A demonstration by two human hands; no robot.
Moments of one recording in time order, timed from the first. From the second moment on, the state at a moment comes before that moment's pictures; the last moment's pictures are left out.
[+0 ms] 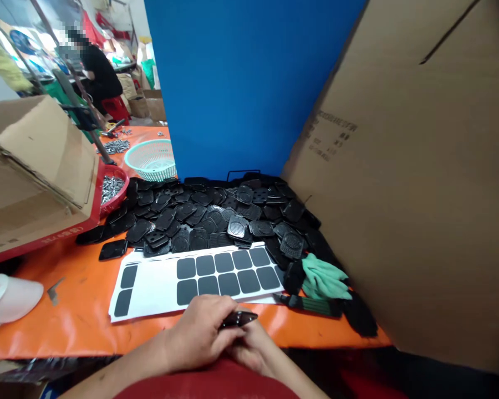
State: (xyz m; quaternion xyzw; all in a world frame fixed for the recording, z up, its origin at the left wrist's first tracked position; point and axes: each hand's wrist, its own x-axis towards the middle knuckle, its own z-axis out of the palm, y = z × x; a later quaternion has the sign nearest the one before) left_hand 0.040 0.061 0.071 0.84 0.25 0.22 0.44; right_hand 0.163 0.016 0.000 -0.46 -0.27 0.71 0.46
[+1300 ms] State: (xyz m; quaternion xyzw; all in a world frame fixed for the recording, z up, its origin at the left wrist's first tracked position) left_hand 0.043 0.073 0.074 0.89 0.31 0.34 0.03; right_hand 0.223 0.003 0.060 -0.49 -0.72 0.23 0.44
